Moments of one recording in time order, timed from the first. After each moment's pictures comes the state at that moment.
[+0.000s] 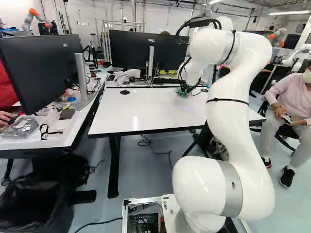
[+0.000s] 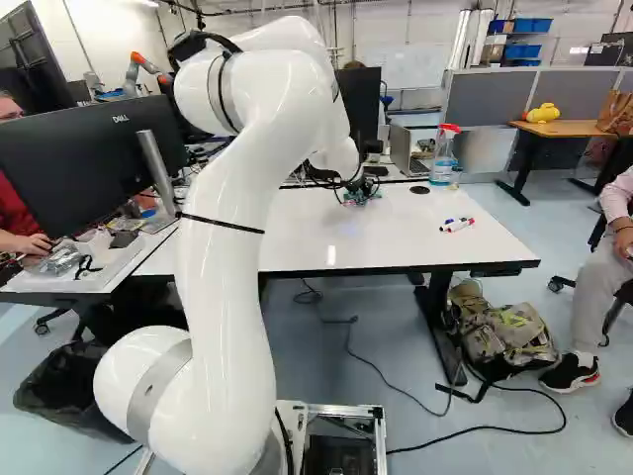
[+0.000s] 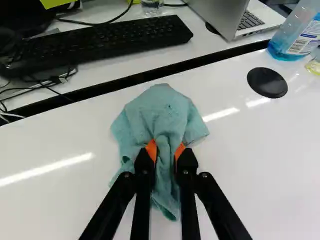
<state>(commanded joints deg) -17.0 -39.4 -81.6 0.0 1.7 0.0</state>
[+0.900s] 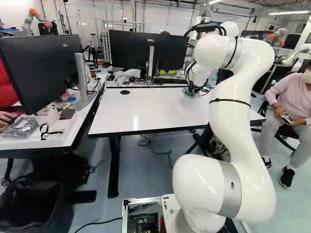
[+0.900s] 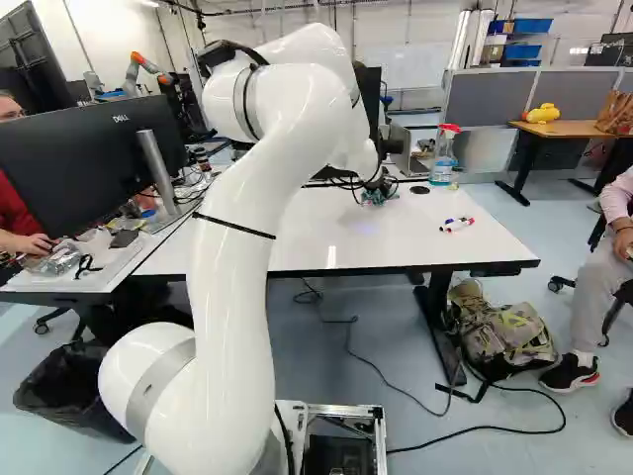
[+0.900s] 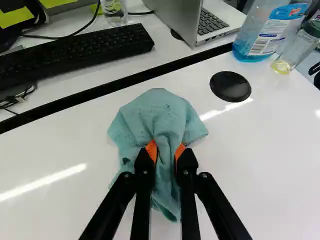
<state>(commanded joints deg) -21.2 -44.3 -88.6 0.0 1.7 0.0</state>
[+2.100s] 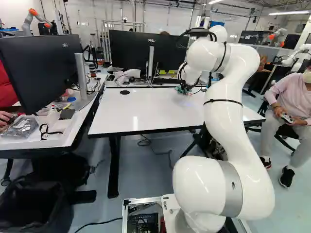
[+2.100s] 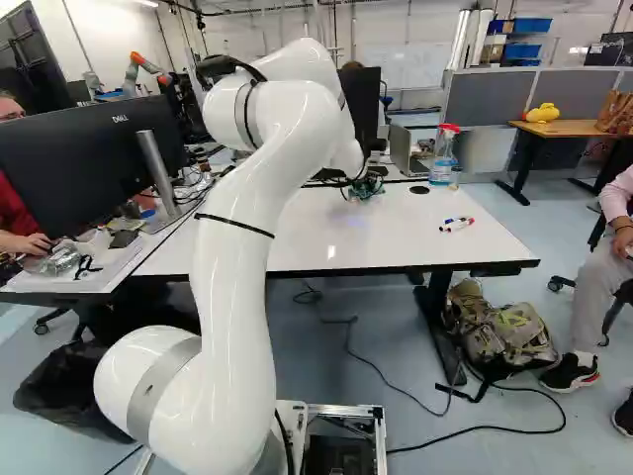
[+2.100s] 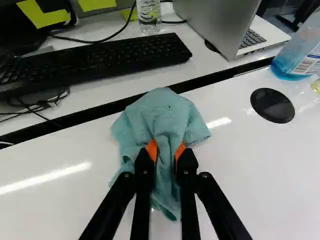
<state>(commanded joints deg) -16.4 -46.0 -91.0 0.0 1.7 0.0</state>
